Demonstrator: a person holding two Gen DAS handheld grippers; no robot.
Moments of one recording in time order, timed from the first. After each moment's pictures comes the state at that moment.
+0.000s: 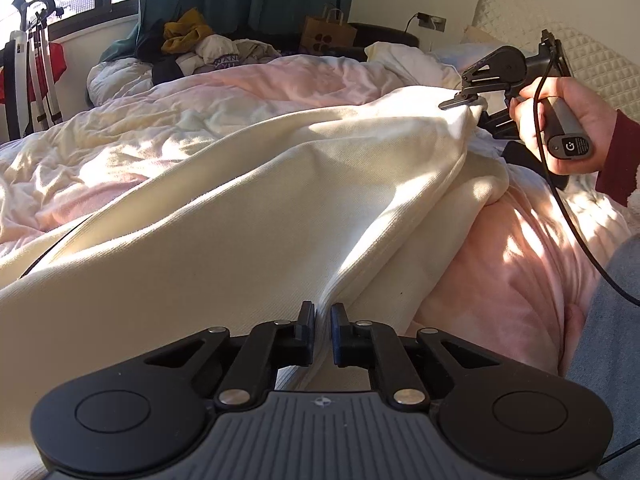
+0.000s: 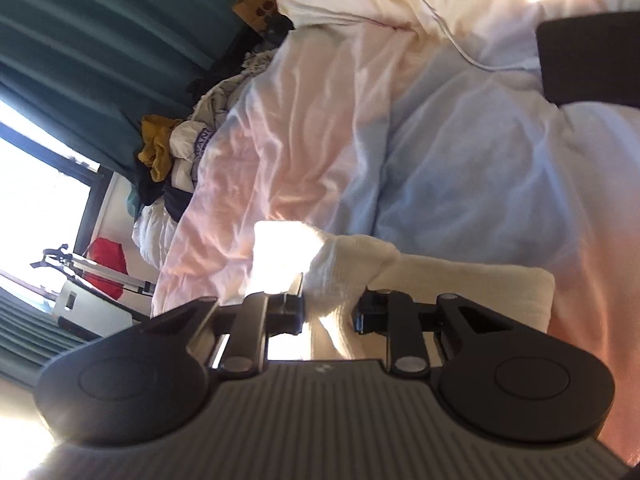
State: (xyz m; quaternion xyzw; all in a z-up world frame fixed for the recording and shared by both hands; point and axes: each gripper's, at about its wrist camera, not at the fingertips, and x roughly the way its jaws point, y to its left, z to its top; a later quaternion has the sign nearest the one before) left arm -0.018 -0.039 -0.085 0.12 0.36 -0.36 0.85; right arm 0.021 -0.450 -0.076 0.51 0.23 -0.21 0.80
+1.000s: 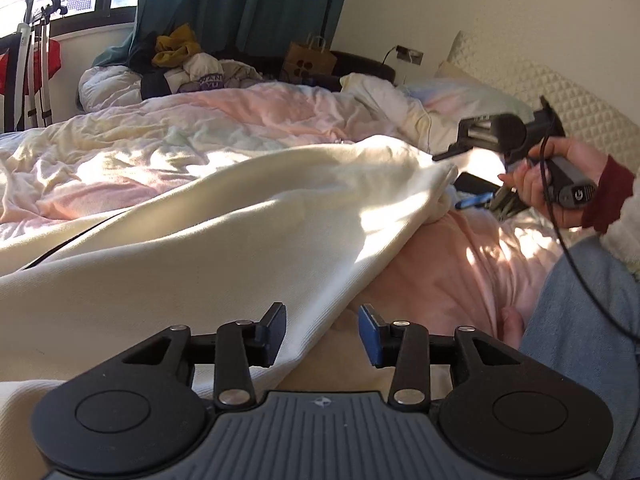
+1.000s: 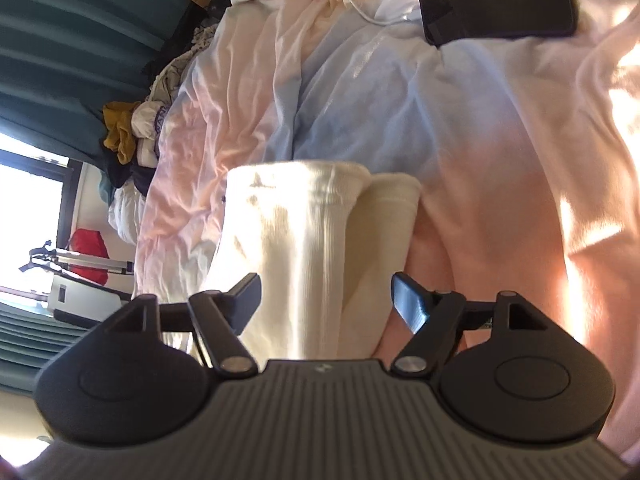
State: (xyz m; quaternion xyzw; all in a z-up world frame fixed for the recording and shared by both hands) left arm -0.069 -0.004 -0.051 0.04 0.33 -0.40 0.85; right arm -0.059 -0.435 -0.078 0.57 0.31 -0.22 0.73
